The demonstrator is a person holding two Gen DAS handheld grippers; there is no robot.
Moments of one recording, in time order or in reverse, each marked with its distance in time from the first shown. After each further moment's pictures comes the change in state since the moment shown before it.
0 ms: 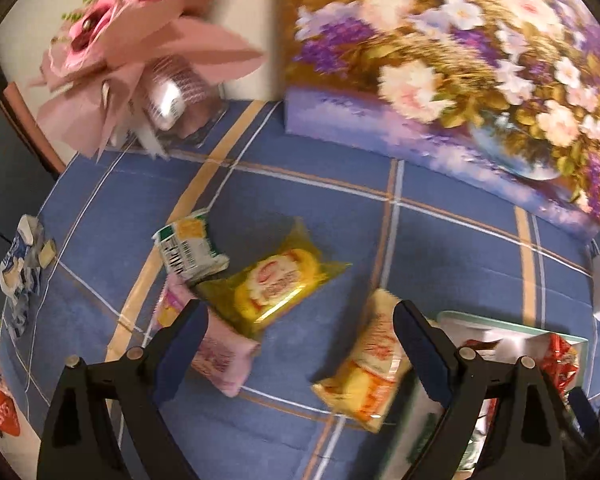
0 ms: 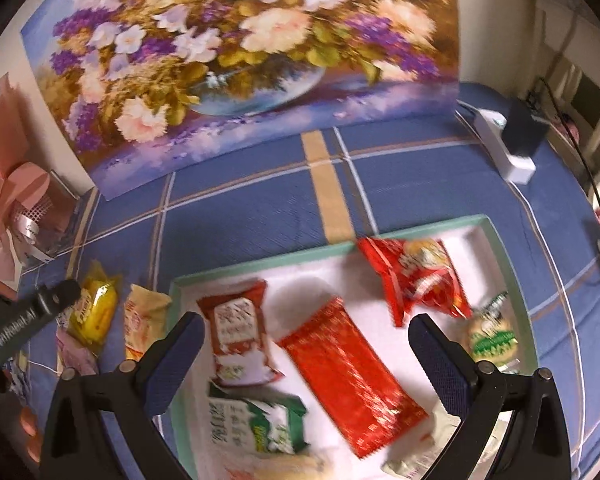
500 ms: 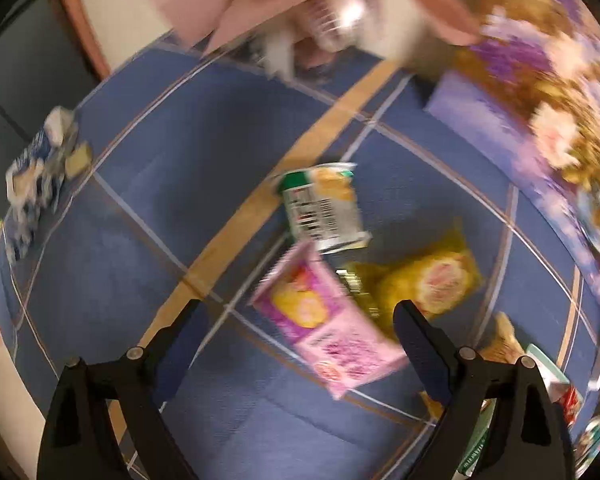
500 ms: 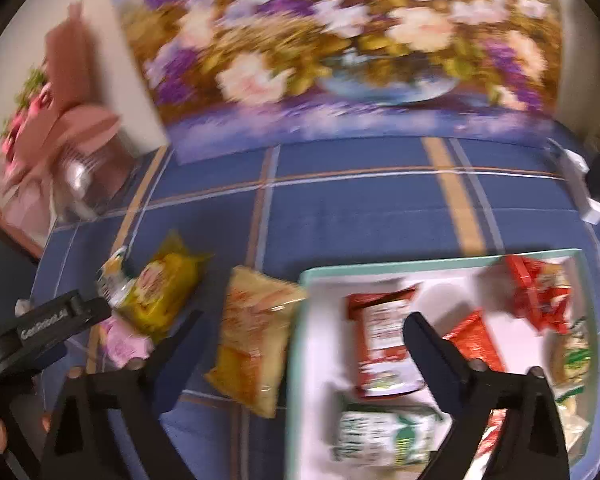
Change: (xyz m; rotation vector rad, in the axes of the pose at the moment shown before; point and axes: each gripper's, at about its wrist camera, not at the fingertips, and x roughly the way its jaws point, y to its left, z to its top) left arm 0.042 0.121 -0.003 -0.311 0.176 0.033; right arm 0.020 0.107 -0.017 -0.167 0.033 0.118
